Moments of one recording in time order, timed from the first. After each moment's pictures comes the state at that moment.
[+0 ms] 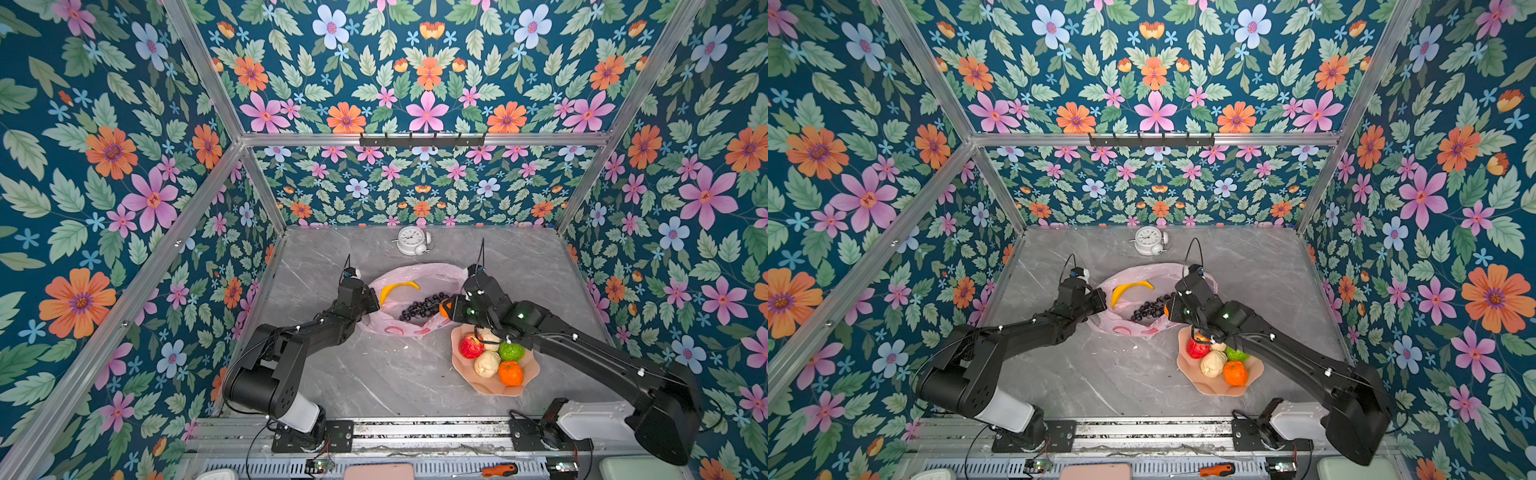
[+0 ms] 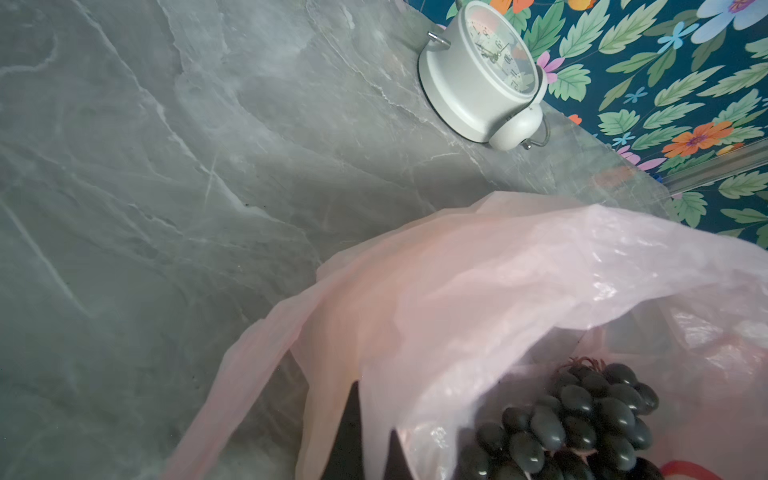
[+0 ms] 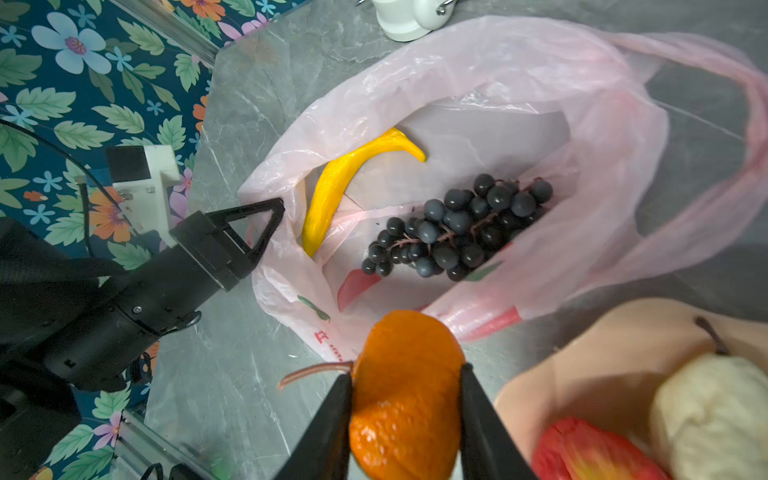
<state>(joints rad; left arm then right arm) -0.38 1.54 0.63 0.30 0.01 -0.60 0.77 1.23 0.96 -0.47 0.10 0.82</state>
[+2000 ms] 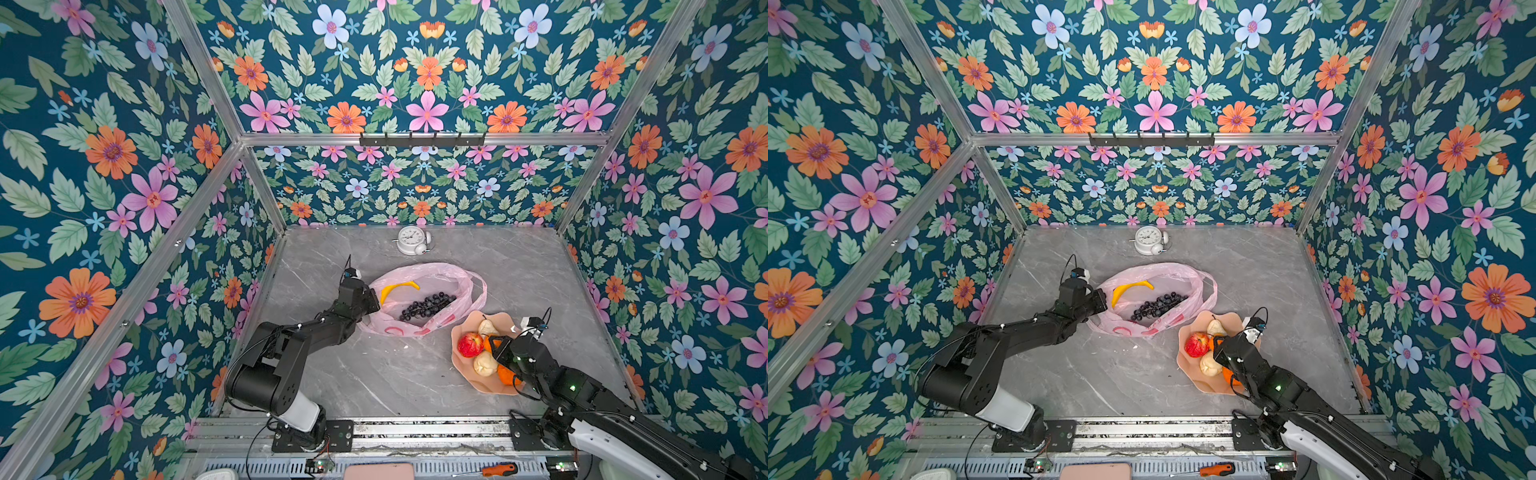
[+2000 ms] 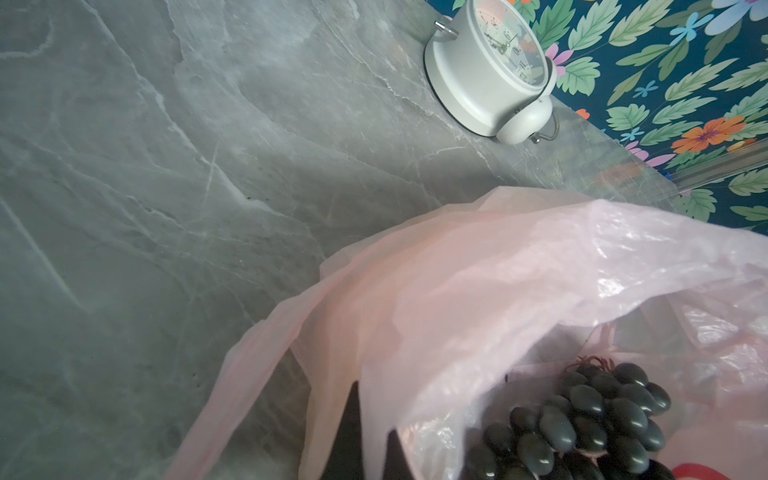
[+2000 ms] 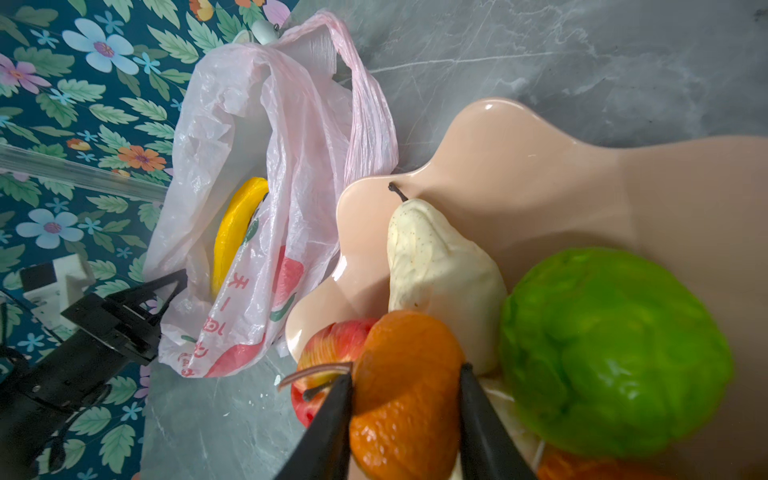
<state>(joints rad) -0.38 1.56 0.63 0.31 0.01 -0.60 0.77 0.58 0.33 -0.45 0.32 1.15</state>
